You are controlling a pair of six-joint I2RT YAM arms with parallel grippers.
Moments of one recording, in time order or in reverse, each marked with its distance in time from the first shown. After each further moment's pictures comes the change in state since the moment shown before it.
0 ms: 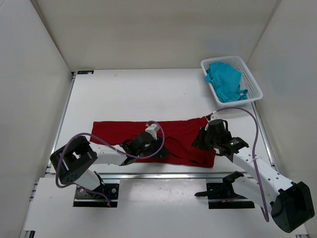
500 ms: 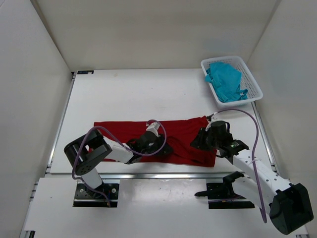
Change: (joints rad) left arm 0.003 0.190 0.028 0.189 -0.055 -0.193; right arm -0.056 -0.014 -0.069 0.127 -0.087 -0.030
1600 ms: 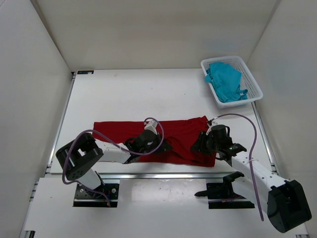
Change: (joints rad) left arm -0.007 -0.092 0.008 -0.061 -0.035 -0.077; right arm -0.041 0.017 -0.110 0.100 -0.047 0.000
